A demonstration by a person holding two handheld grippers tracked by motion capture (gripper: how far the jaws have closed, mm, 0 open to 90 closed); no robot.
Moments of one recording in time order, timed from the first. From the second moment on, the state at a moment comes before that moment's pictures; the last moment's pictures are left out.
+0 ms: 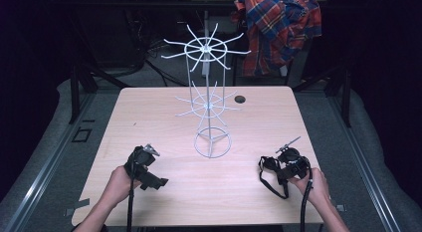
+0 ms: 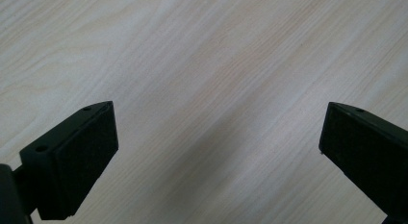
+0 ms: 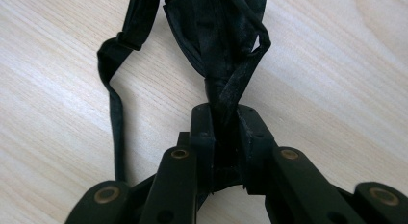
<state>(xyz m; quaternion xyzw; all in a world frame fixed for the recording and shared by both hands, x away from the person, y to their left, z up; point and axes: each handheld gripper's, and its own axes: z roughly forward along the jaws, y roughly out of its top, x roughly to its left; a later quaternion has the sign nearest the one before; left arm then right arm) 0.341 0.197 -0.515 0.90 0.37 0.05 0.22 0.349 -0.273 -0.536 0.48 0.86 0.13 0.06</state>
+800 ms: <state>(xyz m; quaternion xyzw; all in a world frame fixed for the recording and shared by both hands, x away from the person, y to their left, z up) 0.341 0.198 -0.514 0.90 0.37 0.05 0.22 0.341 -0.268 -0.513 0.47 0.85 0.20 0.10</state>
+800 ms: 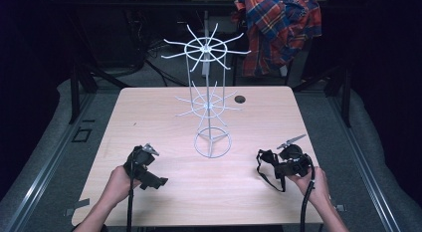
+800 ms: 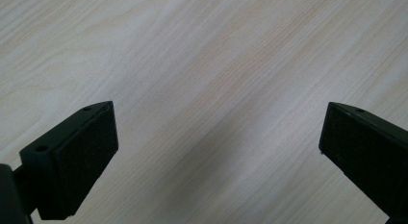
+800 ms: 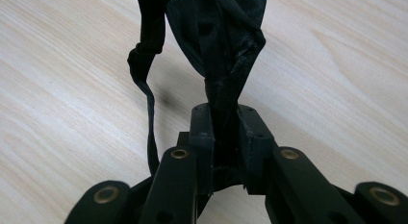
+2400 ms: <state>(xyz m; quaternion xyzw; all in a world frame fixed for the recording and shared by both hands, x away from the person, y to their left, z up) 0.342 0.200 -0.513 0.90 0.38 0.05 0.23 0.353 -0.242 -0.462 0.45 0.84 0.27 0.14</state>
